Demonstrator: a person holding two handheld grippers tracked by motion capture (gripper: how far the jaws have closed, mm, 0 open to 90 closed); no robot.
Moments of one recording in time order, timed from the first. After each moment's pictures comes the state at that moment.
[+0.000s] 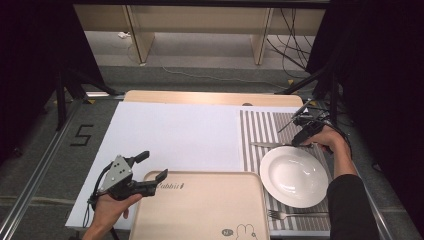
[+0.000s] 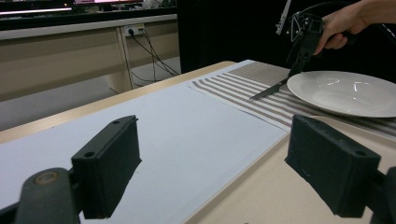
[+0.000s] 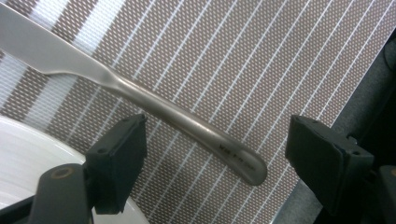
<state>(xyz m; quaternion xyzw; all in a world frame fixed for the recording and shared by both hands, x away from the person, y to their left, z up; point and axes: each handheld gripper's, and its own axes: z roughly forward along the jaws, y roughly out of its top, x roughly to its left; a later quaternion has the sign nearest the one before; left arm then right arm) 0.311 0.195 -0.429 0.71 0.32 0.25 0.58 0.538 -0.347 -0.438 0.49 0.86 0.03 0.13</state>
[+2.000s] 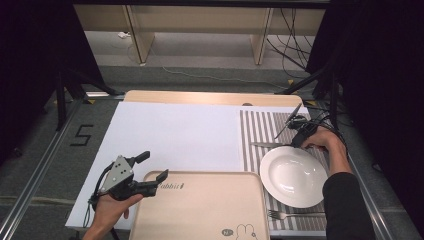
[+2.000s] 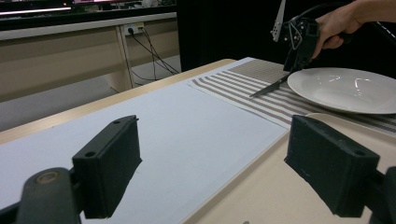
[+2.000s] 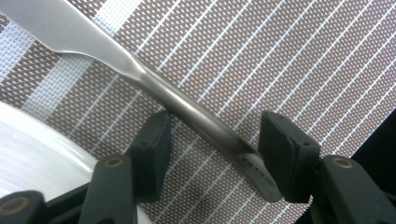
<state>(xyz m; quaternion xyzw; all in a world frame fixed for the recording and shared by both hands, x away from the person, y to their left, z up) 0.311 0.192 -0.430 0.71 0.31 0.25 0.58 0.541 -0.336 -0.451 0.42 0.90 0.00 0.11</state>
